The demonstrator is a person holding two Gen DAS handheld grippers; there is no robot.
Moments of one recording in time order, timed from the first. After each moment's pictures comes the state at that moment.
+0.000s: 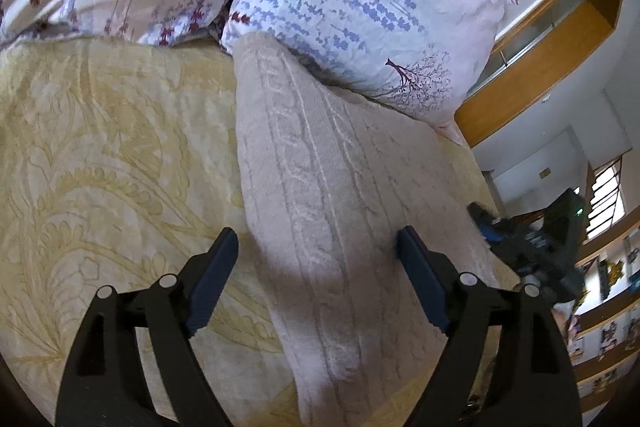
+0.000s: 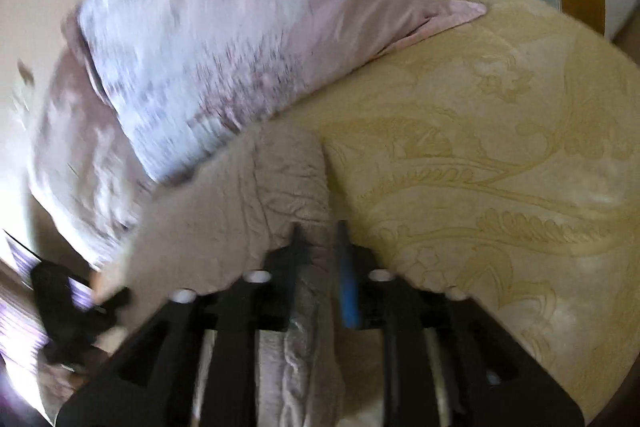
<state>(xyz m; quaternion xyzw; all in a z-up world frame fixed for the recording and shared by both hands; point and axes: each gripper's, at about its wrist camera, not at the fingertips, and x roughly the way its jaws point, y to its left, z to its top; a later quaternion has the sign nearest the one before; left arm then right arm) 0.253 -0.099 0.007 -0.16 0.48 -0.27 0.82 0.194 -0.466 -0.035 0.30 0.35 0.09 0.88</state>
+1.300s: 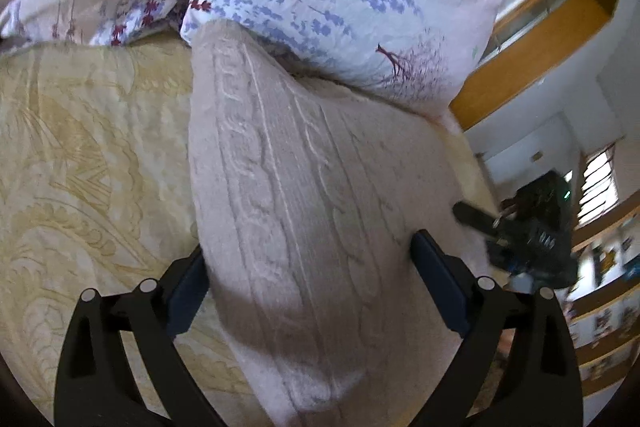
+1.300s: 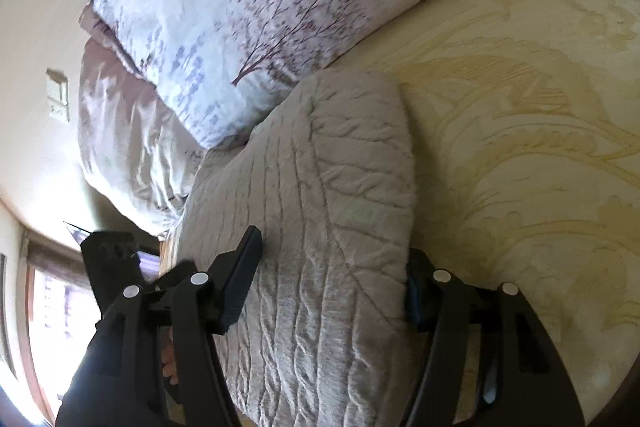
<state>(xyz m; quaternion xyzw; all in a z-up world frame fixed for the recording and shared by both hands) 0.286 -0.126 -0.004 -0.17 0.50 -0.30 0.79 0.230 -0.438 -0.049 0.33 0.43 0.22 0.81</state>
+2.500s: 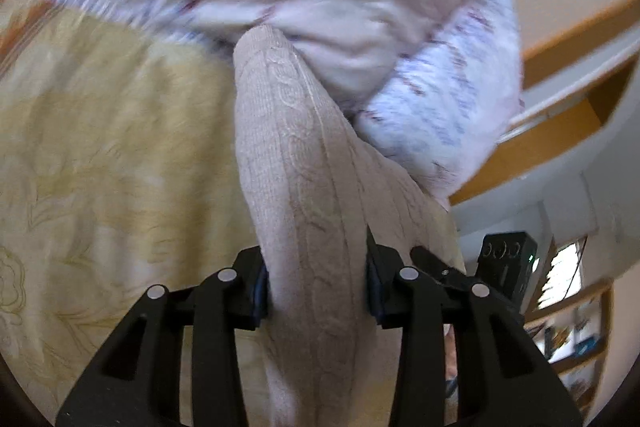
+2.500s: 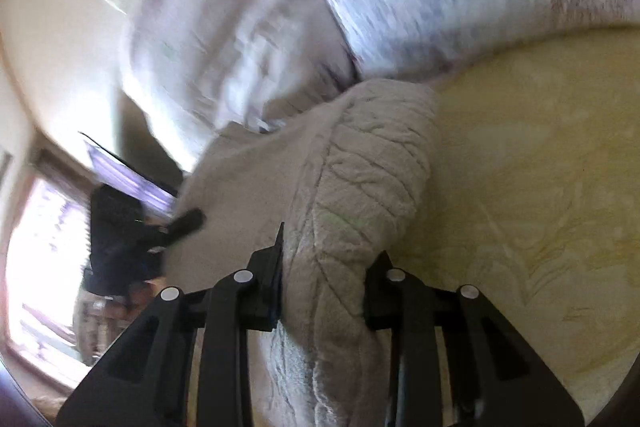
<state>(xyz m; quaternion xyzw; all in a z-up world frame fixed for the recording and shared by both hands) 0.266 0.101 -0.010 -0.33 0.47 -0.26 0.78 0.236 -0.243 -0.028 0.21 0.42 0.29 0.84</state>
